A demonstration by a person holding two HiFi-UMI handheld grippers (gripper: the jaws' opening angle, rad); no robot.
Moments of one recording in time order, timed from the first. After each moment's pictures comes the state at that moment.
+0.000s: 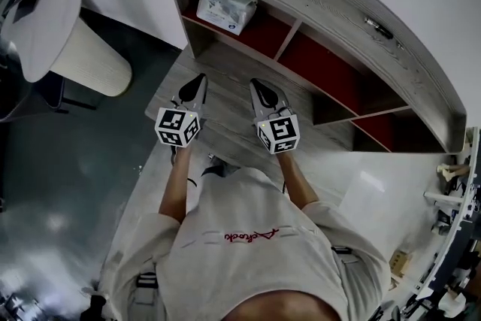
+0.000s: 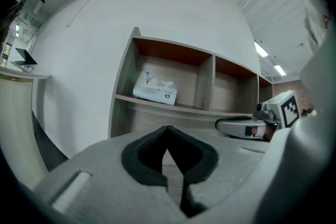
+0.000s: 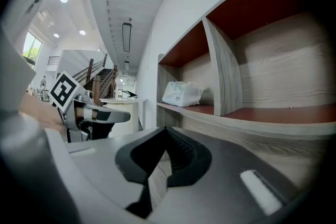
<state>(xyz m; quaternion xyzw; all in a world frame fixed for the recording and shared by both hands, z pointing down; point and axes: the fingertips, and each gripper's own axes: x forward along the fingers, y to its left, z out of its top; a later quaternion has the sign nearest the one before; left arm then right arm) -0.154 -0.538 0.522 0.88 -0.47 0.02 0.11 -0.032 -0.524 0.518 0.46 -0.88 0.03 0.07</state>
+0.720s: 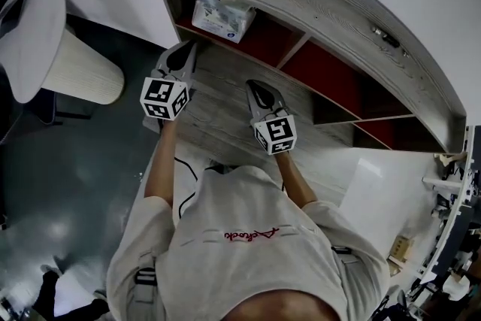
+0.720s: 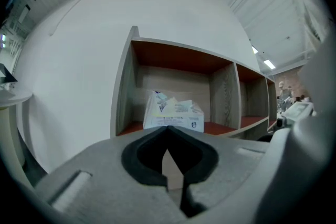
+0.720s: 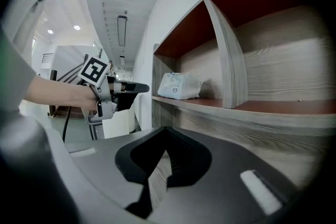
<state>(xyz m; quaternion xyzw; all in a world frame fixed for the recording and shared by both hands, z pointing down) -0.171 -0.646 0.467 0.90 -0.44 0.02 0.04 -0.045 -0.555 0.535 0.48 -0.87 0.05 0.09</state>
